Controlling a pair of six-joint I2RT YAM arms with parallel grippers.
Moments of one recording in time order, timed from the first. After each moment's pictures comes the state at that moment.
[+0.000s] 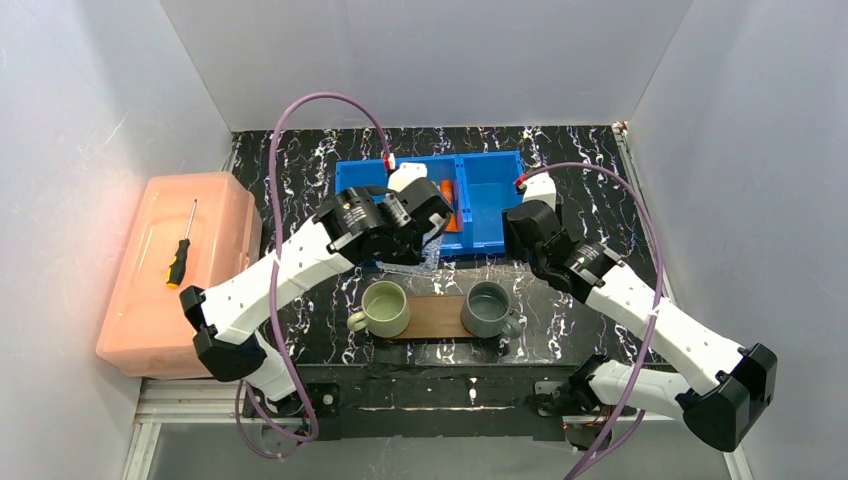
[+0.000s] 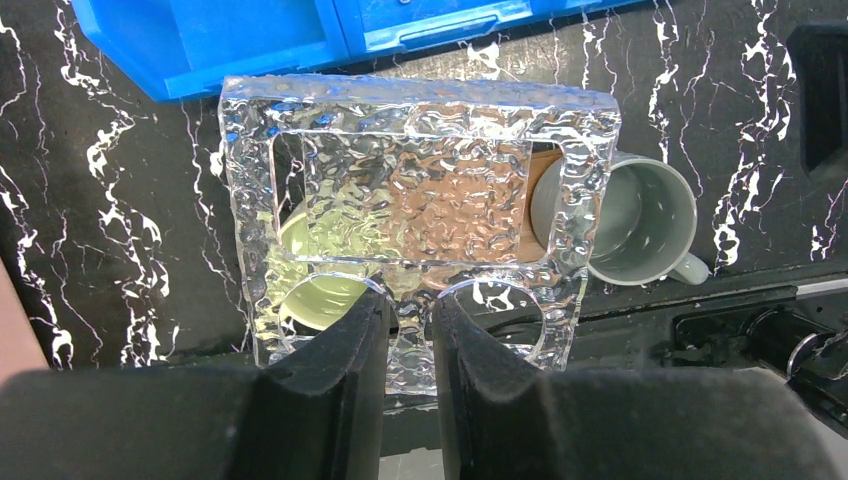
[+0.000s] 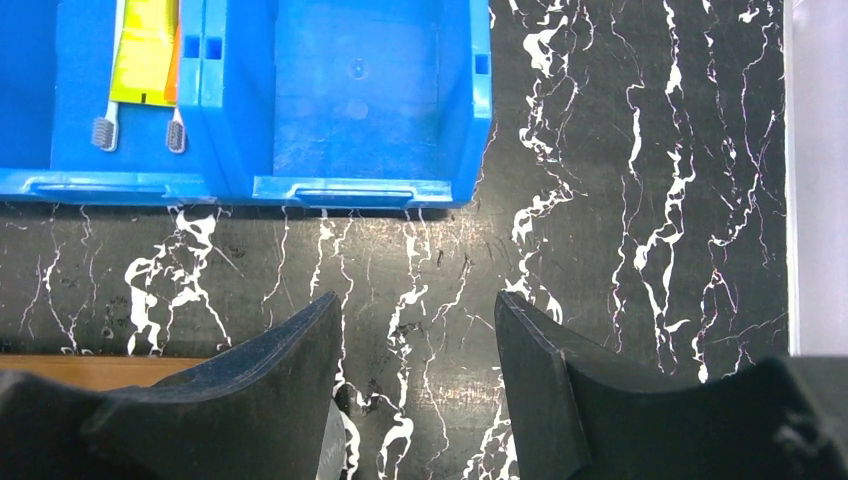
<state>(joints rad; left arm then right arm) -1.05 1.54 1.86 -1.41 -0.47 -0.78 0.77 1.08 1.00 -0.65 0.59 0.32</state>
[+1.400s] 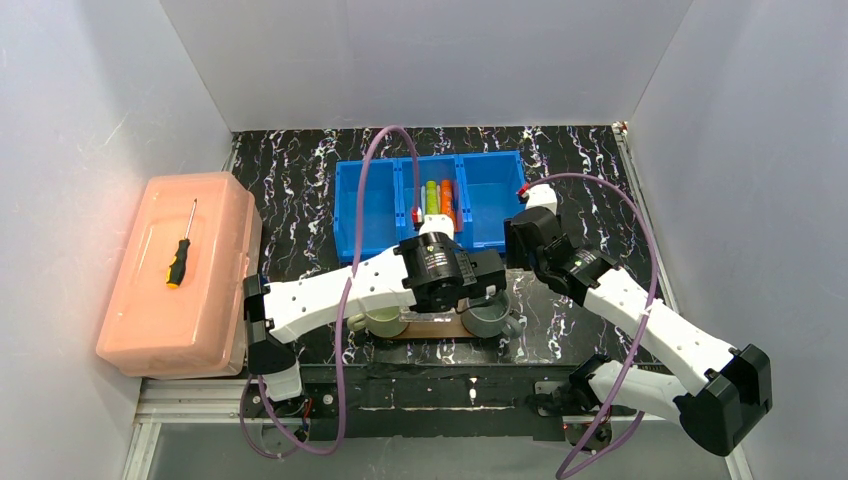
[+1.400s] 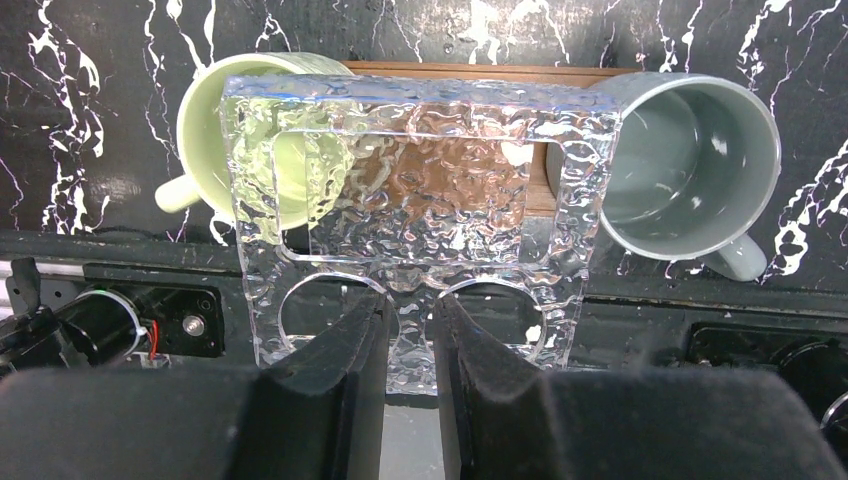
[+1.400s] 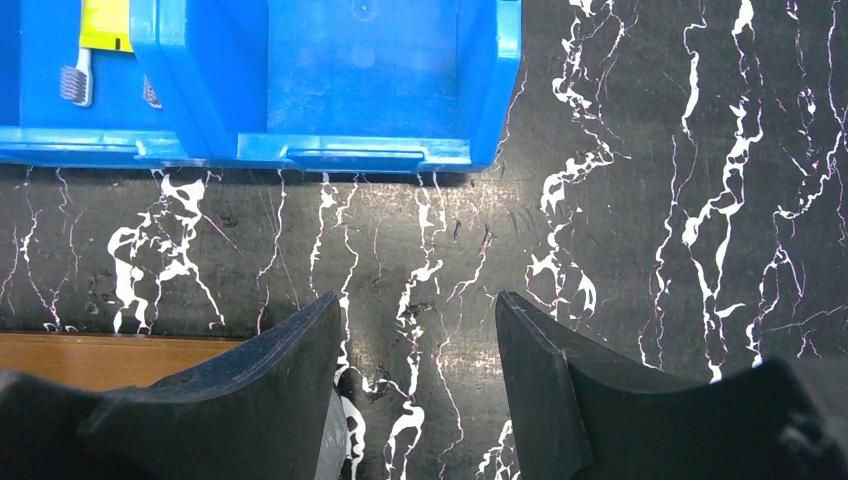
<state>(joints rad) -1.31 1.74 1.86 -1.63 -0.58 -1.31 0.69 1.07 0.88 -0.59 0.47 0.34</state>
